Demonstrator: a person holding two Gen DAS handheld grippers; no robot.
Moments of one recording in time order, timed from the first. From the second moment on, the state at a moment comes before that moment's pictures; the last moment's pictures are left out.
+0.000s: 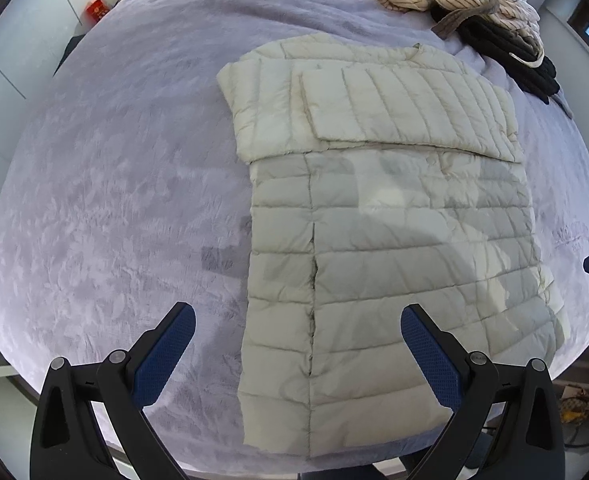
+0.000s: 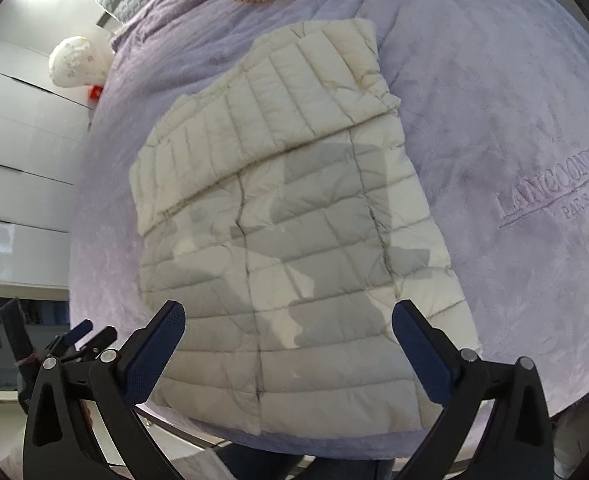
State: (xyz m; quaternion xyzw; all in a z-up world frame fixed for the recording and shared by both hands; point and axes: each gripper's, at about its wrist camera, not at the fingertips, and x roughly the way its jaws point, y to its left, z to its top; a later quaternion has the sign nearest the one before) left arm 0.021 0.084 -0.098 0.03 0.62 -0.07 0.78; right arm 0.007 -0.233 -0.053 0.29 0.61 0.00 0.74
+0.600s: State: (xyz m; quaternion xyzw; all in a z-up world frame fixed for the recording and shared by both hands) left arm -0.004 0.125 -0.155 -0.05 0.69 -0.11 0.71; right arm -0.036 -0.294 -0.092 0.37 0.63 -0.08 0.68
